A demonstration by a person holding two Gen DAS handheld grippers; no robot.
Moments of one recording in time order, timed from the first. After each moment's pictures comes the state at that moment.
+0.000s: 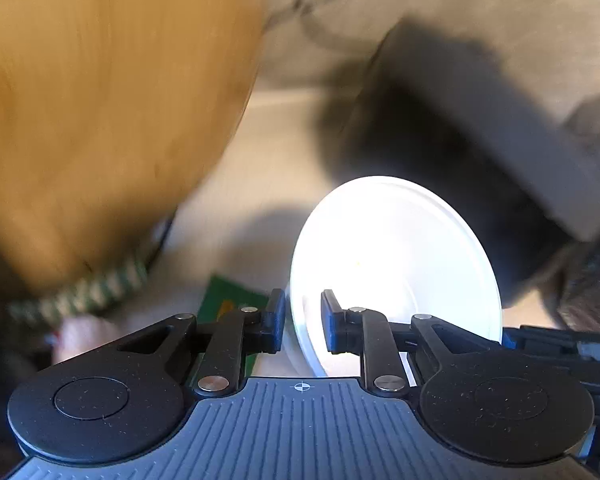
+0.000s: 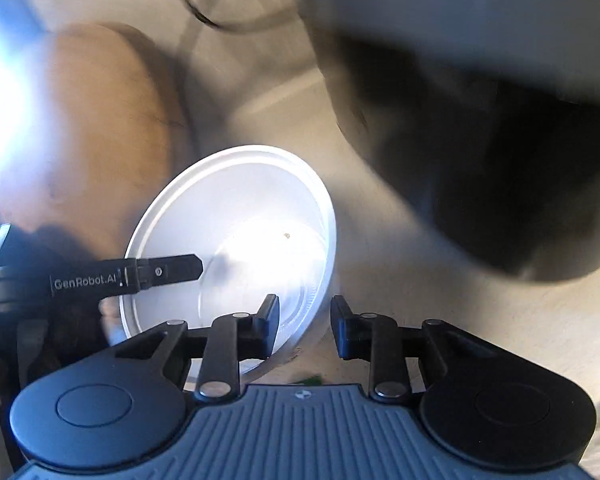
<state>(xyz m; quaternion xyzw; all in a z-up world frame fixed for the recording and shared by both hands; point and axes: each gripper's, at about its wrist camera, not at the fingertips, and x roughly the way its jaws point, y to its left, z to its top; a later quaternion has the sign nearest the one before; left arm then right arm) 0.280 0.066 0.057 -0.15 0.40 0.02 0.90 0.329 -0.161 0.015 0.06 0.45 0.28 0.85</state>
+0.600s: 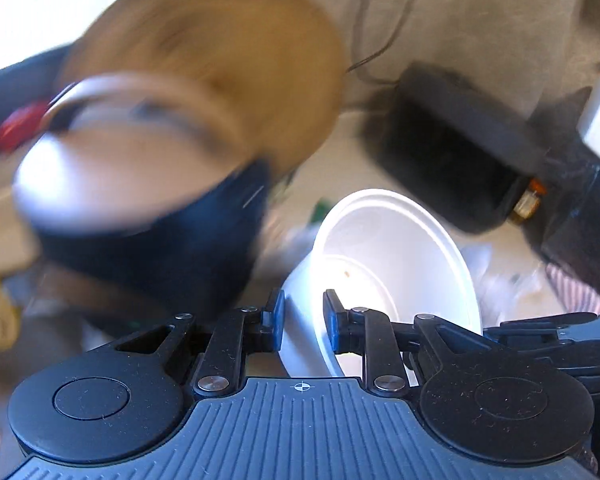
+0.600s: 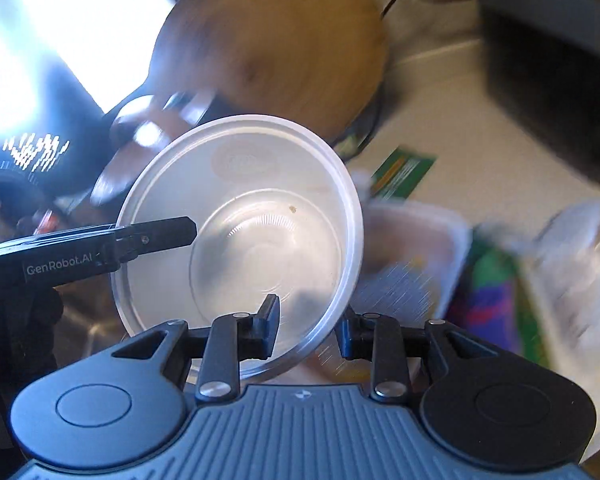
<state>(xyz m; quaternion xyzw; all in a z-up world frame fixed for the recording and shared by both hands) 0.024 0.110 0.105 -0.14 0.38 0.08 0.91 0.124 -0.095 0.042 0.03 0.49 0.38 0.78</state>
